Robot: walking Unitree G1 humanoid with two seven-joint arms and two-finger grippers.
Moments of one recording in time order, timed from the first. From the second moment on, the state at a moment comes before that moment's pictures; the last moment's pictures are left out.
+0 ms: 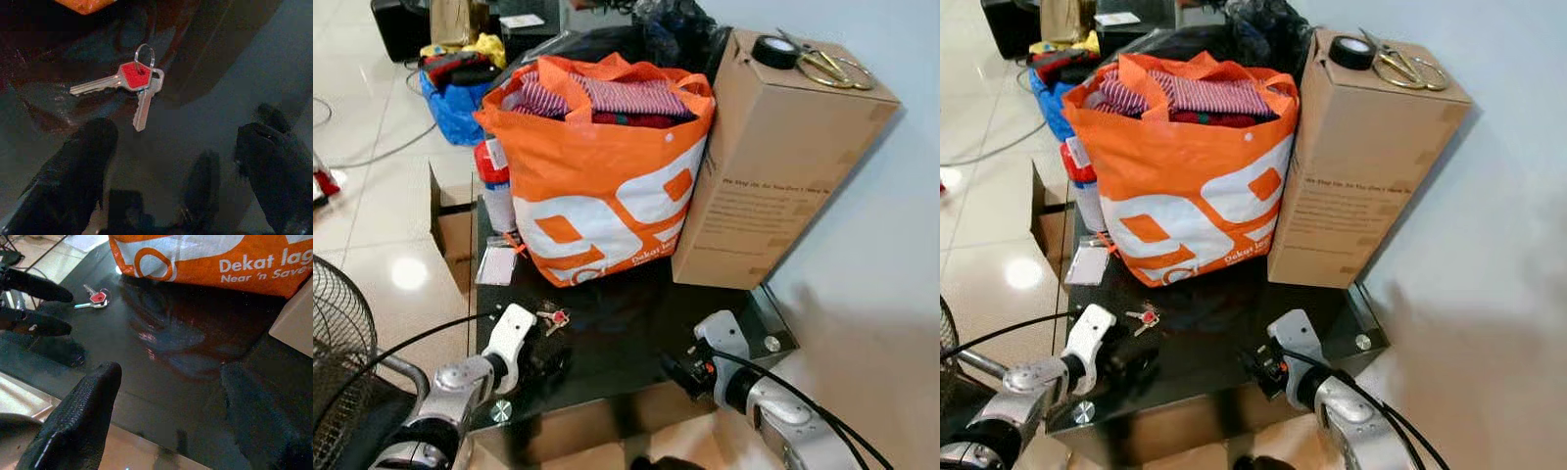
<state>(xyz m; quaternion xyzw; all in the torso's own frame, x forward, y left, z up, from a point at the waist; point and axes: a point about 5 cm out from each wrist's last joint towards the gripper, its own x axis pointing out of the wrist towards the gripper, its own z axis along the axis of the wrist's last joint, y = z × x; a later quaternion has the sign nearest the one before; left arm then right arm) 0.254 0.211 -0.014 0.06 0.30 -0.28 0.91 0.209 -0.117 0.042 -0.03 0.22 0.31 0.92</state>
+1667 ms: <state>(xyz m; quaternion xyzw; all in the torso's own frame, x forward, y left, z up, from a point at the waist) 0.287 0.195 0.024 0.11 0.16 -0.26 0.95 0.212 -0.111 0.043 -0.02 0.21 0.30 0.93</state>
